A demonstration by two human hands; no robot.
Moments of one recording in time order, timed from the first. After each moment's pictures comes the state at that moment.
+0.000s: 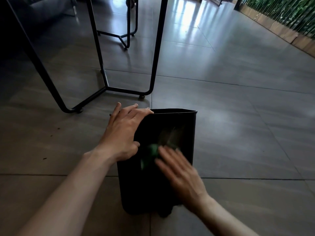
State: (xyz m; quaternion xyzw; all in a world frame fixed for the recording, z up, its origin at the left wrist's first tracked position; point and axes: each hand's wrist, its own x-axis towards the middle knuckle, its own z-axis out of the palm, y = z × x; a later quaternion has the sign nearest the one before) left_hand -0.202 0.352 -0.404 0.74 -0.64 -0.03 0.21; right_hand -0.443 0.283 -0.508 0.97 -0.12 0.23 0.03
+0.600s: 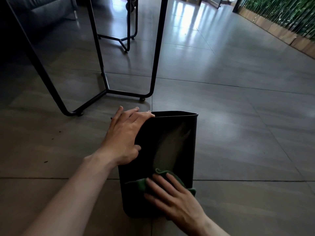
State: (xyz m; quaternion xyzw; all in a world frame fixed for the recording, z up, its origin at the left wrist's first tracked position) left_hand -0.202 0.353 -0.405 0.73 -0.64 -0.03 0.21; right_hand -0.462 0.315 -0.548 0.98 -0.01 0.13 0.13
